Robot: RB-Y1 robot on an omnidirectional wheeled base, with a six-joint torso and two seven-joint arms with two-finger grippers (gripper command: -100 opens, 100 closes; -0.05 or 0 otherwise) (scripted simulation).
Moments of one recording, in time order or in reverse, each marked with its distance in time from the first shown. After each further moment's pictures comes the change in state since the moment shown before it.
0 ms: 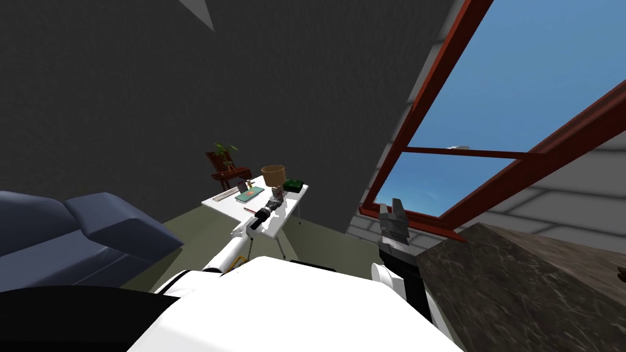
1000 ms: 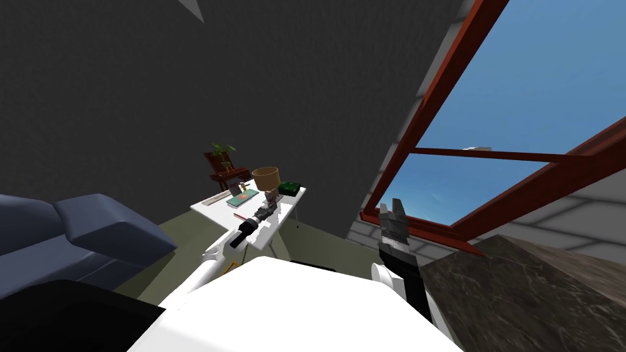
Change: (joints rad) left arm 0.281 0.074 0.005 -0.234 0.073 -0.054 0.019; right arm 0.000 0.000 0.000 0.000 0.000 0.000 0.000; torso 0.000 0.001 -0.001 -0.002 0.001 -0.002
